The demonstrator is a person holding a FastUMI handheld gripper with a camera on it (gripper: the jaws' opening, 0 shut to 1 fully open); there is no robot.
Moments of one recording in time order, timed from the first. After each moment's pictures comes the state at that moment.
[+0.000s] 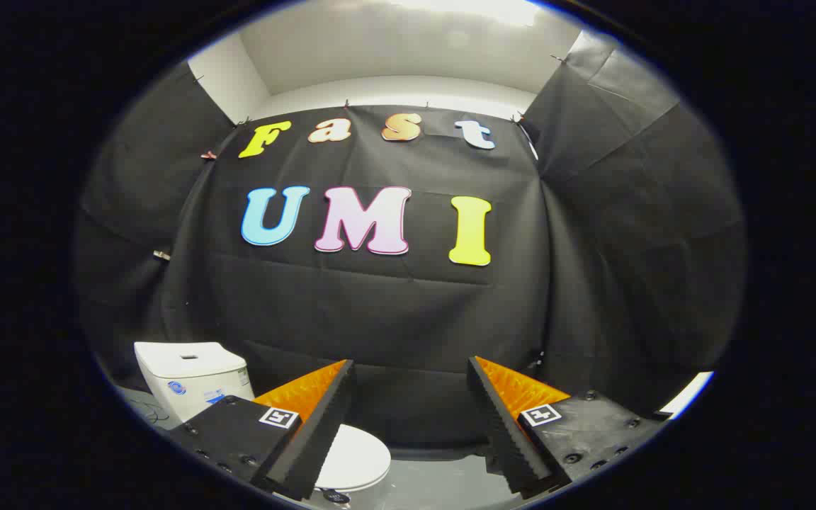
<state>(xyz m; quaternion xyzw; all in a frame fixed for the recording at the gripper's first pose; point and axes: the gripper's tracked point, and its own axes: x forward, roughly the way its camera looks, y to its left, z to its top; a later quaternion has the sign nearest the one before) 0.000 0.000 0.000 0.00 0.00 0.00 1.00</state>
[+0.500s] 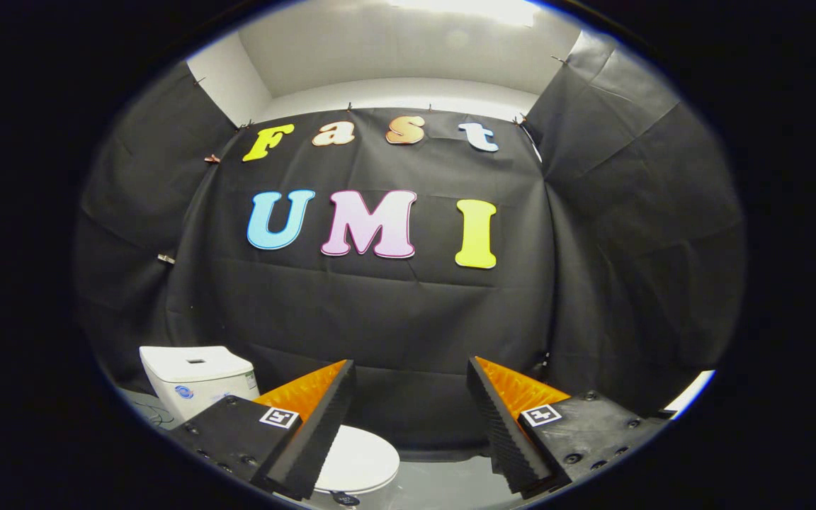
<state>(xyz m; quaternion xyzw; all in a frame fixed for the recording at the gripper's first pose) -0.001 -0.002 0.007 0.01 0.00 -0.01 1.00</state>
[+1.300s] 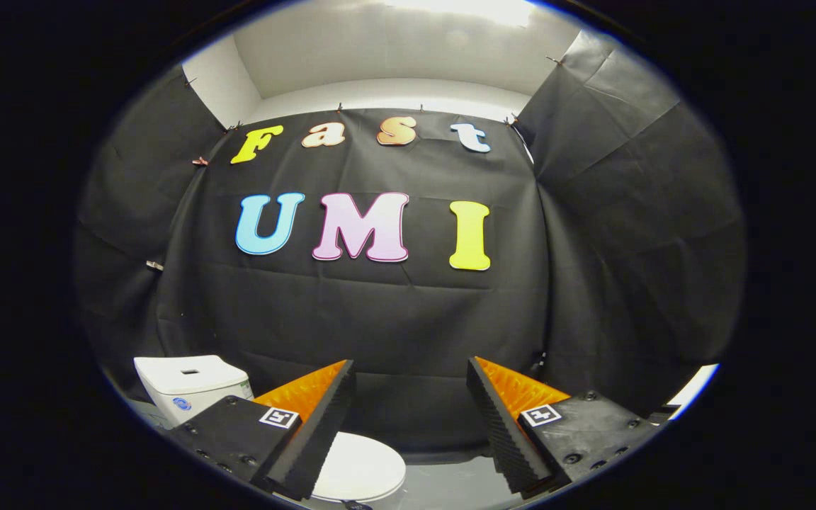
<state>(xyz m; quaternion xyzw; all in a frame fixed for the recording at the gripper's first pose) 0.017 0.023 0.015 0.02 0.00 -0.02 1.00</state>
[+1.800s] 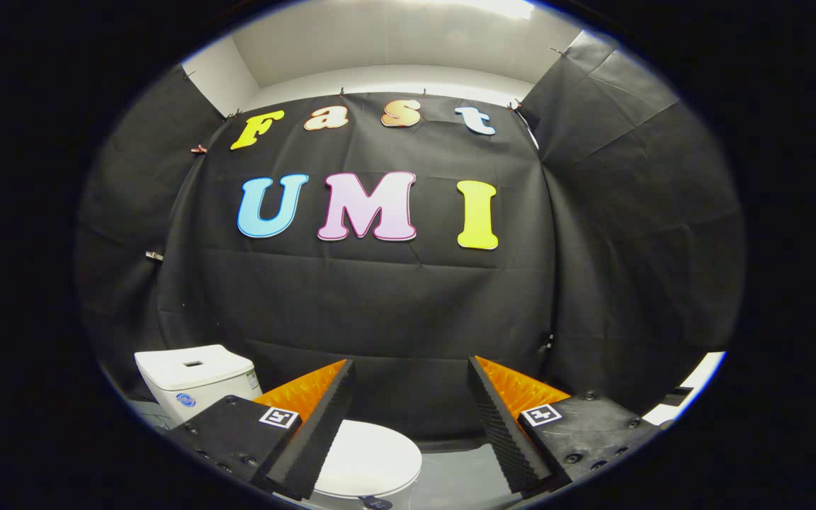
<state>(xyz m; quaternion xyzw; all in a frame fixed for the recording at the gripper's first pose) 0.018 0.052 -0.026 0.02 0.03 -0.03 1.00</state>
